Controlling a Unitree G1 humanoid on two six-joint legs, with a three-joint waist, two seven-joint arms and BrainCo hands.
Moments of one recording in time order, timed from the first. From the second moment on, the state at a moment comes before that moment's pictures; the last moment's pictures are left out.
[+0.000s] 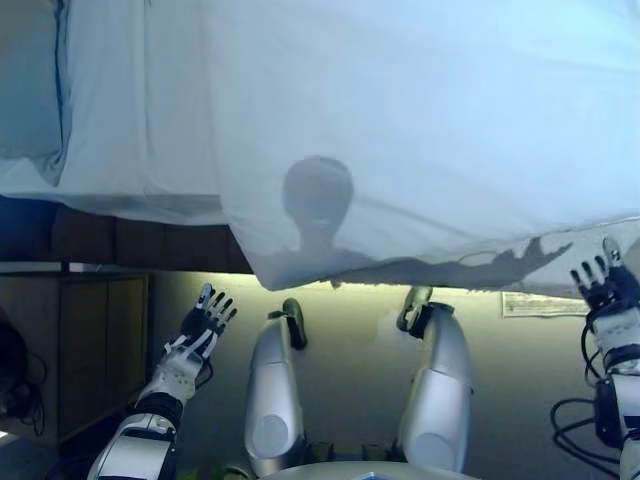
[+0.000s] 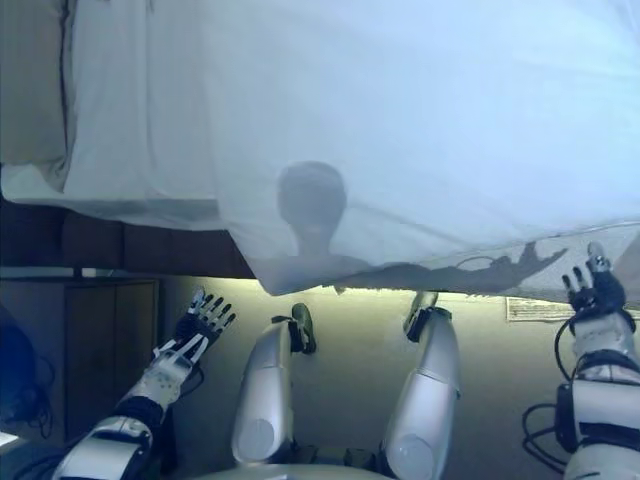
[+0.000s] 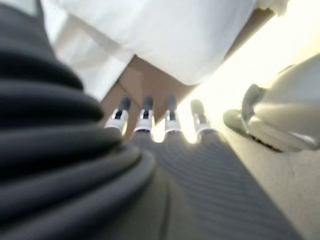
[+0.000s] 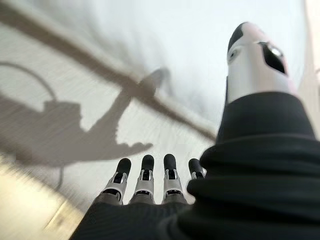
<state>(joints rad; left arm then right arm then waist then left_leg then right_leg) -0.27 0.38 -0.10 0.92 -1.17 0.00 -0.28 -0.64 -0.82 -0.10 1.29 1.22 -0.01 0.20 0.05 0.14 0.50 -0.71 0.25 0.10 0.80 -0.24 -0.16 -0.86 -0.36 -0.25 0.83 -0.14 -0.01</state>
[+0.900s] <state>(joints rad) -0.08 0.35 -0.02 0.90 -1.27 -0.05 -0.40 -0.86 -0.93 0.06 1.28 1.09 0.03 0.25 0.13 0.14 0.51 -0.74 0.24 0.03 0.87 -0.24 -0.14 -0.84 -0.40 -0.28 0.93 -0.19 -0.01</state>
